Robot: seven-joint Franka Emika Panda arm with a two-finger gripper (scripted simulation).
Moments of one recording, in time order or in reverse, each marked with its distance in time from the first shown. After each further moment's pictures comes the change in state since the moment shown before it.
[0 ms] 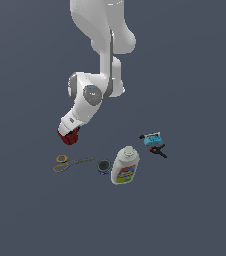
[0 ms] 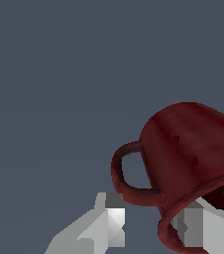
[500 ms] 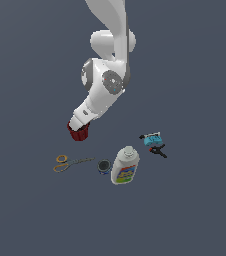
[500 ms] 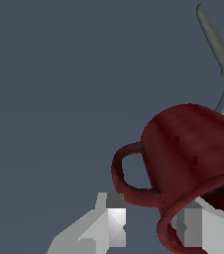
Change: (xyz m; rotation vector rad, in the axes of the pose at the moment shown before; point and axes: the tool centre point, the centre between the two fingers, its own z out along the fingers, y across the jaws) arm 0.023 -0.024 -0.082 0.001 0.001 -0.003
